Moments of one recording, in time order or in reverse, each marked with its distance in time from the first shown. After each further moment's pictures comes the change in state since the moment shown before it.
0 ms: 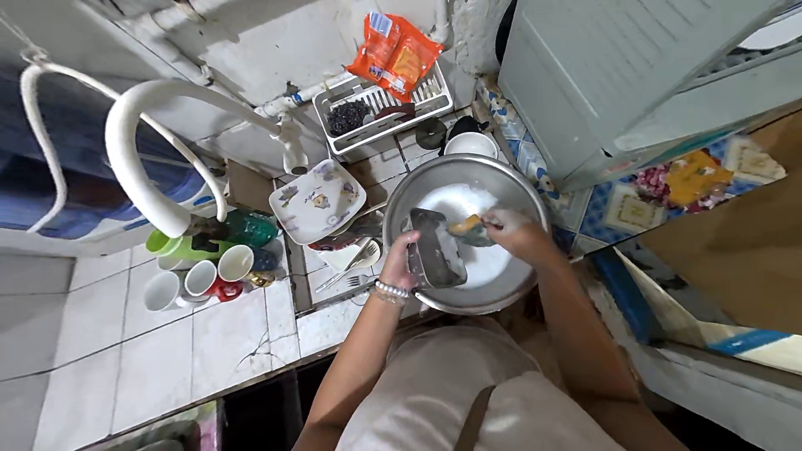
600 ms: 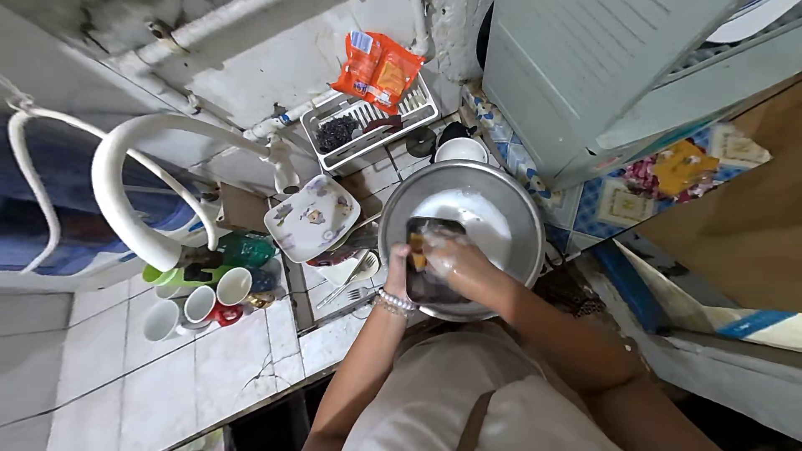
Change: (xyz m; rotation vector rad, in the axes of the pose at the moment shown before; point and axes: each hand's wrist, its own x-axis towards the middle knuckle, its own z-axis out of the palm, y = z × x) left_hand 0.013 -0.017 -0.018 -0.257 -0.475 0.033; right_hand -0.017 -0.082 0.041 -0.290 -0.163 -0.391
